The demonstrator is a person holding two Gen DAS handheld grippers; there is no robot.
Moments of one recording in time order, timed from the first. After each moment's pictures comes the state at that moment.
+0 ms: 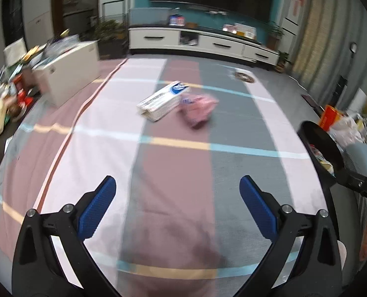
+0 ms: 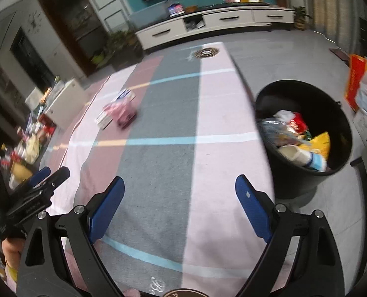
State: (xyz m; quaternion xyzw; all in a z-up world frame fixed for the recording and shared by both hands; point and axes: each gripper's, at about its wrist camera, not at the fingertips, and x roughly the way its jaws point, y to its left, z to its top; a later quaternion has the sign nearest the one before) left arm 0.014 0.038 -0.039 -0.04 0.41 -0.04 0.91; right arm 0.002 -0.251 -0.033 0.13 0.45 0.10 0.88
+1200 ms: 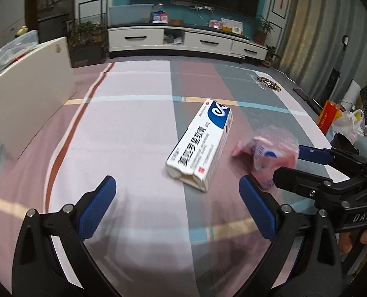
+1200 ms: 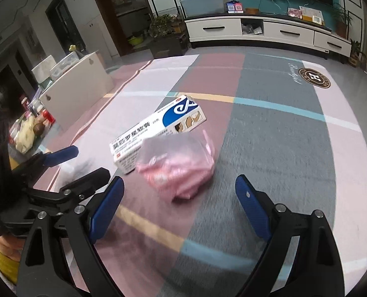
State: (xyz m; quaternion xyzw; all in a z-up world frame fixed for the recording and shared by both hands) left arm 0.192 0.087 -0.098 -0.01 0.40 -0.12 0.91; right arm 0.188 -0.095 -0.090 0.06 0.42 0.20 0.88
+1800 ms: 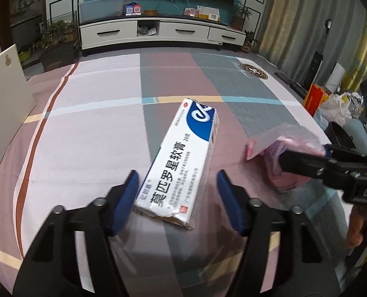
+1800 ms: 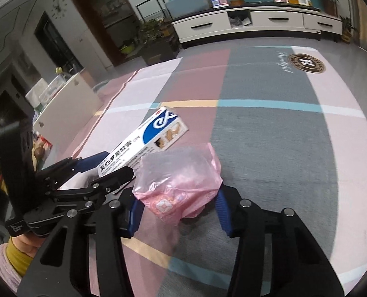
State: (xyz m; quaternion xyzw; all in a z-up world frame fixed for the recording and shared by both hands) left arm 0.234 0.057 -0.115 0.02 0.42 -0.18 0.89; right arm 0.208 -0.124 -0.092 0.12 0.43 0.19 0.87
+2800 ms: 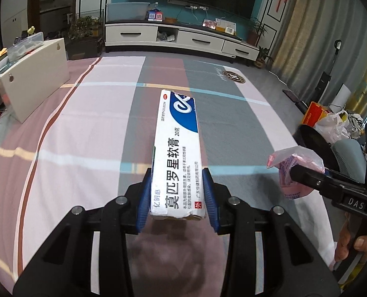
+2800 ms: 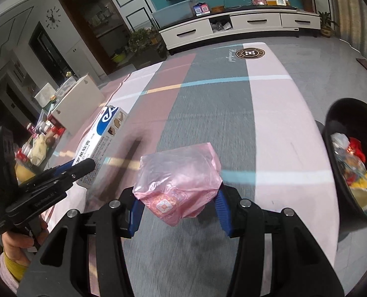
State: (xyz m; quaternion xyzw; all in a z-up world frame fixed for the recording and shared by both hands) left arm 0.083 0.029 -0.057 -0.04 0.41 -0.12 0.90; right arm 0.075 -0.198 -0.063 0.14 0.42 0.16 0.88
